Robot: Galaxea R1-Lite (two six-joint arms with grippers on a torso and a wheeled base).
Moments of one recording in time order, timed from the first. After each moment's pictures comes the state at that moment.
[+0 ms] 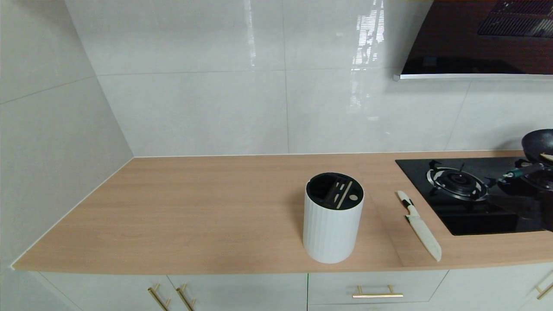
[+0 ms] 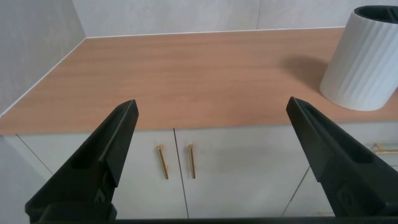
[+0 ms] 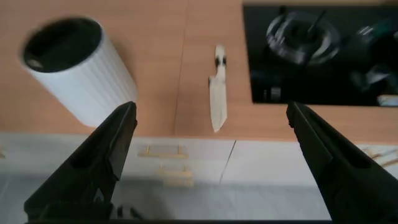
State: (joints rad) left arm 0.00 0.00 0.00 -0.01 -0.01 0.02; right arm 0.03 1.20 -0.71 -0.04 0.01 -0.01
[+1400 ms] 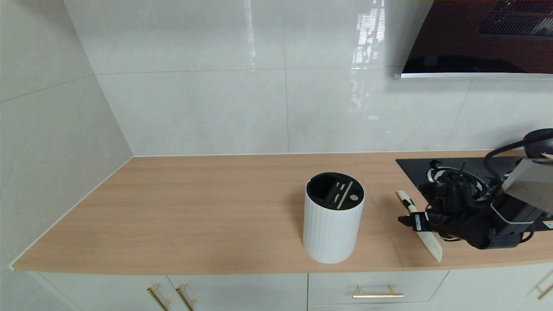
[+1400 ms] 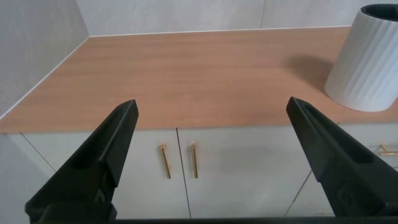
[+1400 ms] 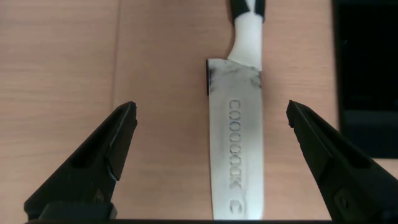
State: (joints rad) left arm 0.00 0.00 0.00 -0.01 0.00 0.02; right arm 0.00 2.34 -0.94 -0.76 0.00 -0.03
